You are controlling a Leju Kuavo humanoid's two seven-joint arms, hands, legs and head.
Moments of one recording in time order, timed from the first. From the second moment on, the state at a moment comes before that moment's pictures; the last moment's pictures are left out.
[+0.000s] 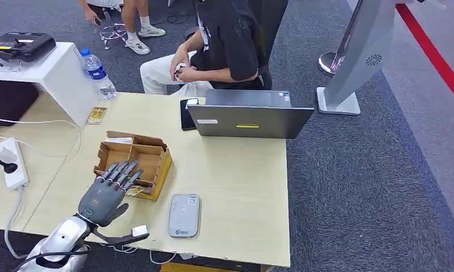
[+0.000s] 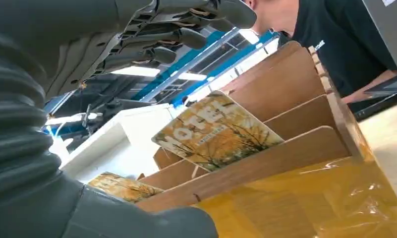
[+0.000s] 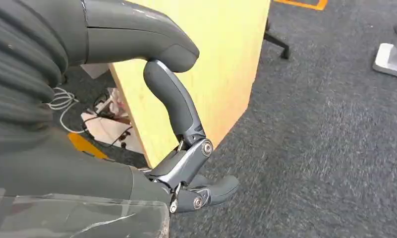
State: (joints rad) left arm 0.07 0.34 -0.07 -1.40 -1.37 0.29 -0.22; right arm 0.01 0.26 -0.87 -0.60 -0.24 0.40 -0.28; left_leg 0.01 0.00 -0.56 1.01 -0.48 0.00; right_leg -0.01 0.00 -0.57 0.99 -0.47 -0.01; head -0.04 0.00
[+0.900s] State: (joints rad) left arm 0.04 0.26 -0.07 -1.38 -1.37 0.28 -0.21; right arm 0.01 0.26 -0.82 -0.62 -0.30 0.37 -0.28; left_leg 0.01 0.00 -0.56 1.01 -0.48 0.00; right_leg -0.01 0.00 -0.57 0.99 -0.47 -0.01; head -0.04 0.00
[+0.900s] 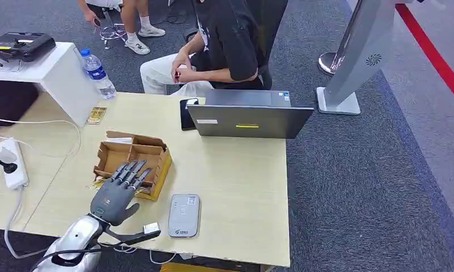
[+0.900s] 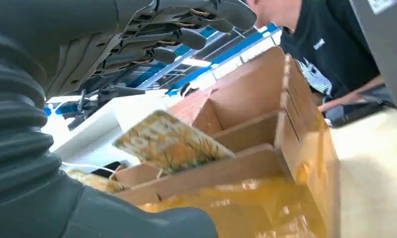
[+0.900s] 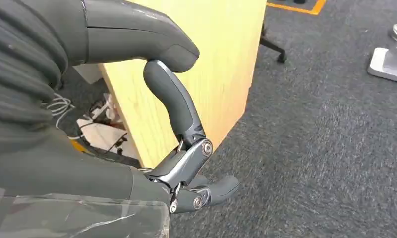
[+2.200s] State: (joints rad) left arm 0.05 0.26 -0.04 -1.40 -1.39 0.22 -0.19; right arm 0.09 0.26 -0.75 -0.68 -0.34 0.35 -0.26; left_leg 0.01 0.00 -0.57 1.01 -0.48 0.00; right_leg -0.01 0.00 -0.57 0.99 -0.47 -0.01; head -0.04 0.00
